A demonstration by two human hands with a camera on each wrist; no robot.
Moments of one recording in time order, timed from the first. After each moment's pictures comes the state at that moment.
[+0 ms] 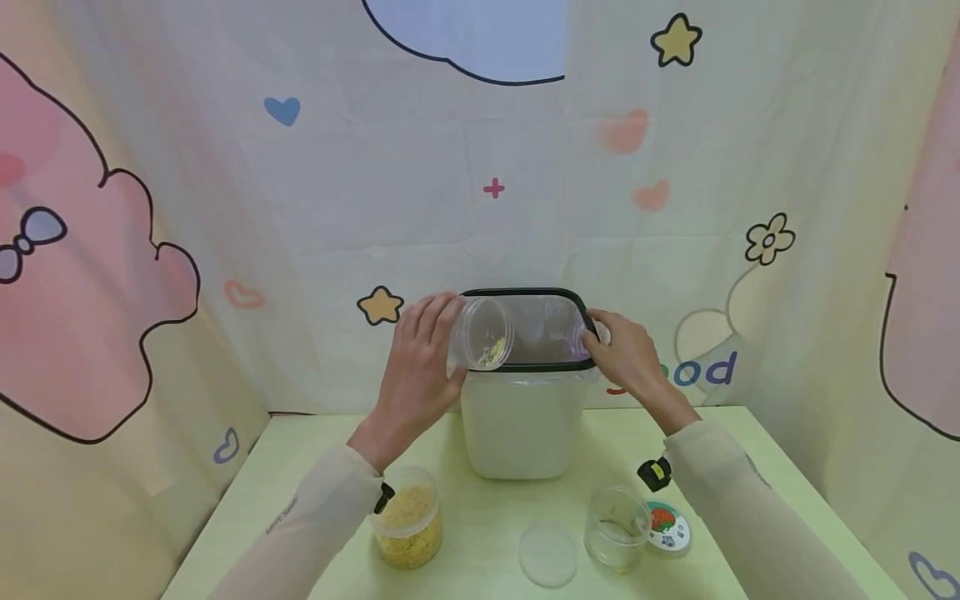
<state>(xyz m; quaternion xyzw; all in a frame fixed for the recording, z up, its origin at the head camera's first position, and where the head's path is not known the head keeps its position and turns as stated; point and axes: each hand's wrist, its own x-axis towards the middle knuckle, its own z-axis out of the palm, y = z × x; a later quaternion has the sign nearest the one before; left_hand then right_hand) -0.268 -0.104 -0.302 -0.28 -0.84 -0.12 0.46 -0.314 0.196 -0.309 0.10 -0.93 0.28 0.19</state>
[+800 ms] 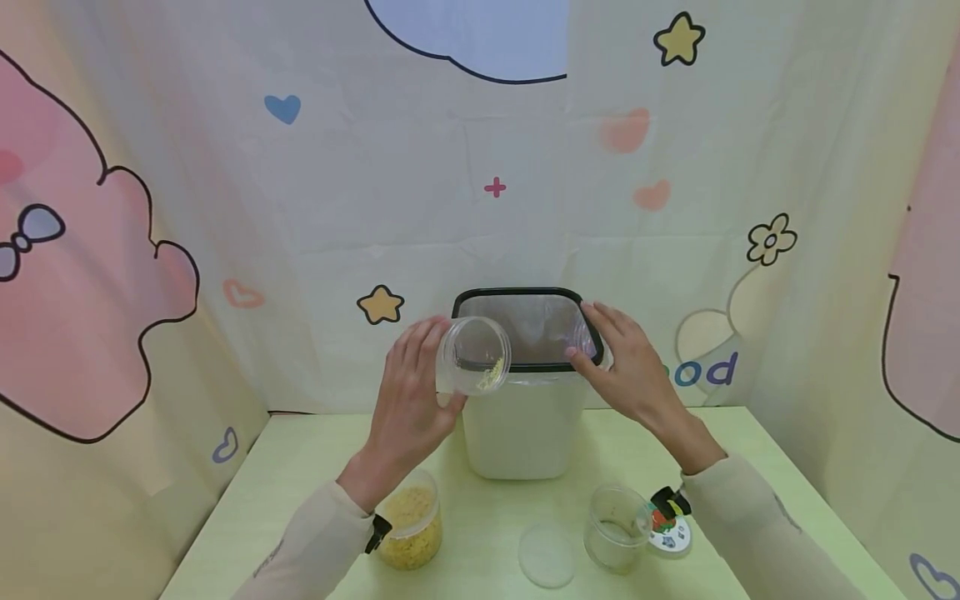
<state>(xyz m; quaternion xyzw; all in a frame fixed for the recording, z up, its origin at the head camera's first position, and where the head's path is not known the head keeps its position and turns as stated) -0.239 -0.108 -0.323 -0.27 -0.82 -0.21 0.46 -0.269 0.186 -0.307 0.19 -0.91 0.27 0.26</state>
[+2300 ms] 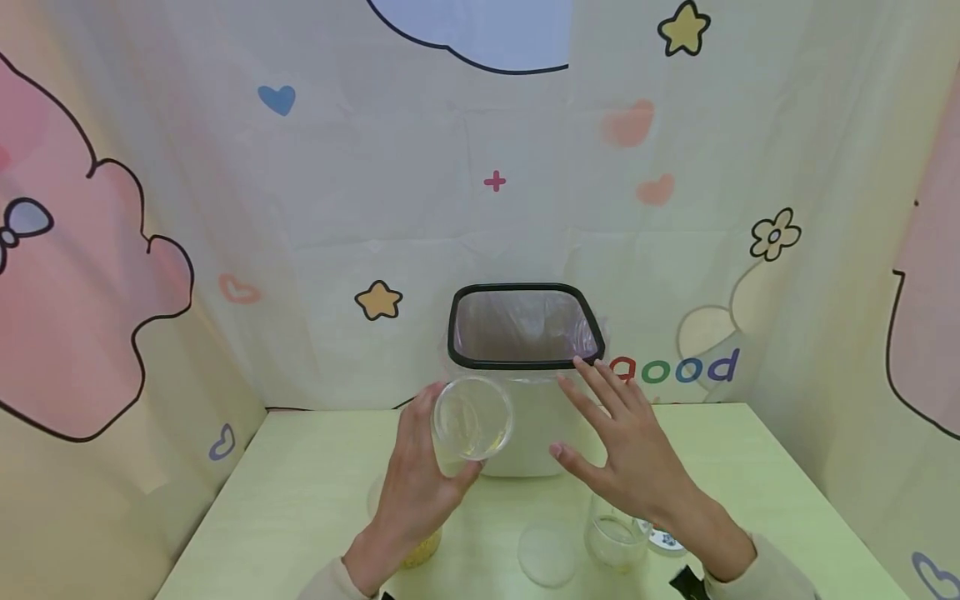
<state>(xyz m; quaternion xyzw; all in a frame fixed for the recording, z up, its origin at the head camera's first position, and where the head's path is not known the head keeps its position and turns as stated) -0.196 -0.097 -0.389 -0.22 -0.83 -0.34 0.39 -0.194 0.170 -0.348 0.27 -0.90 0.17 0.30</state>
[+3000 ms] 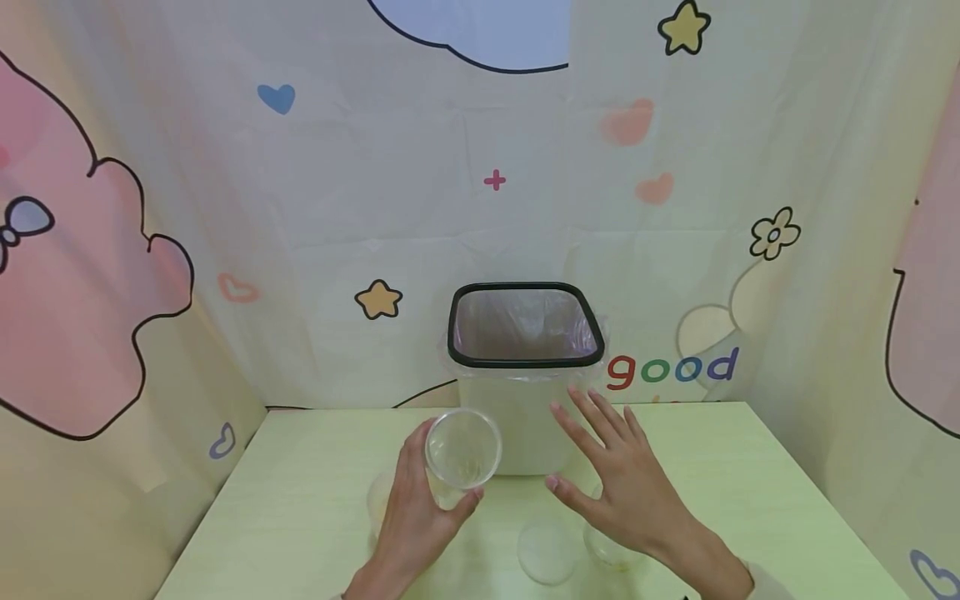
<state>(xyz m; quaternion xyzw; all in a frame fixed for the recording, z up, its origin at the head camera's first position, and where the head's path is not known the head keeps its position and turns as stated) -0.180 -0.098 -0.429 -0.14 -0.85 -0.40 0.31 -0.177 0.165 -0.373 0.27 -0.91 0.17 0.27</state>
